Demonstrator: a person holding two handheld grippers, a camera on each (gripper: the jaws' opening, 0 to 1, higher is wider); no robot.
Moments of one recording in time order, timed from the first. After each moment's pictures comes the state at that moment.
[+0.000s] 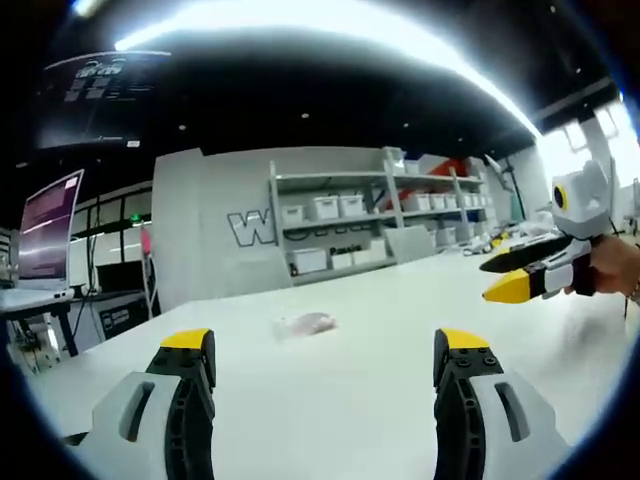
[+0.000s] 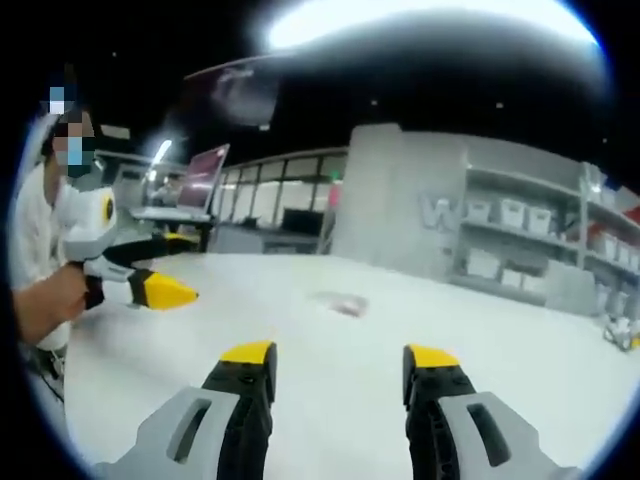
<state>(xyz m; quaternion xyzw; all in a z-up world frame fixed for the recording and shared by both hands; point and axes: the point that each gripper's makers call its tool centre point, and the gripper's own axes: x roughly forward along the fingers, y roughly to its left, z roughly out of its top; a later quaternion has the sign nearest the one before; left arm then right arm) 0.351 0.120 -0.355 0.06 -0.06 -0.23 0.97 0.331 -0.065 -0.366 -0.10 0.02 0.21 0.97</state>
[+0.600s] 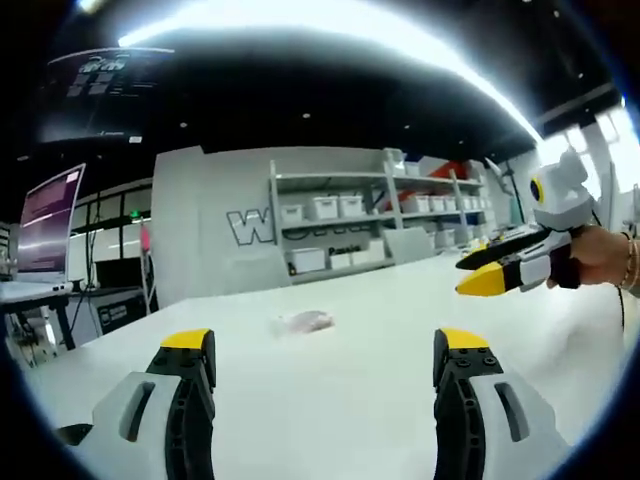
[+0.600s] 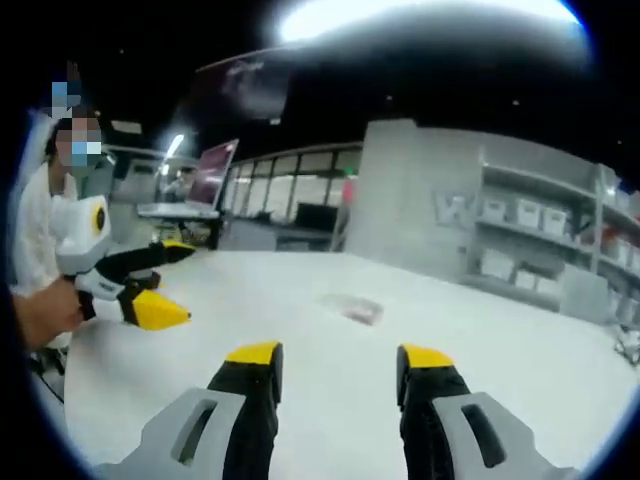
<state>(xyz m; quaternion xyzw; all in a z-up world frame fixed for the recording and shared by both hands) 0.350 0.120 -0.360 0.05 -0.06 -0.23 0.97 0.354 -0.048 -0.358 -0.10 0.04 0.24 0.96</state>
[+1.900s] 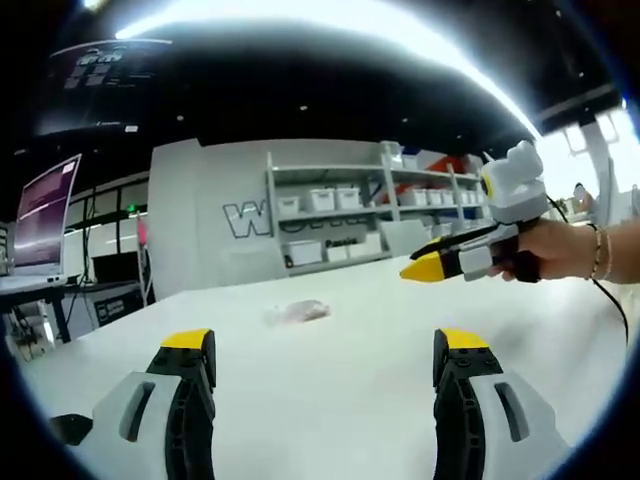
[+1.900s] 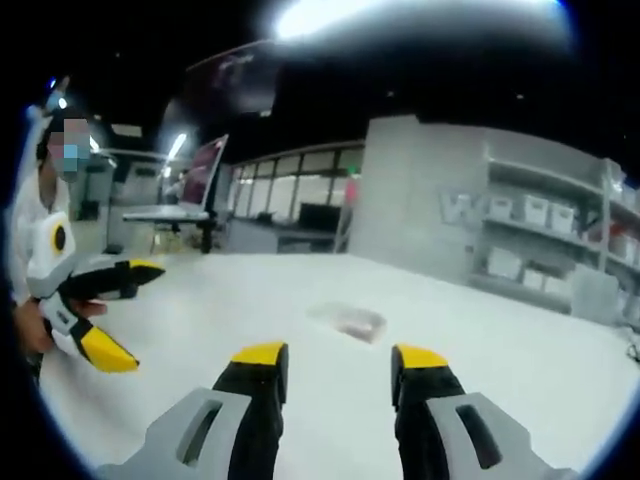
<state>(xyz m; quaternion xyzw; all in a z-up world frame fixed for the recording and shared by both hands) 0.353 0.115 -0.375 0.06 -0.04 -0.24 0.97 0.409 -0.032 -0.355 -0.10 0.04 0.25 0.96</state>
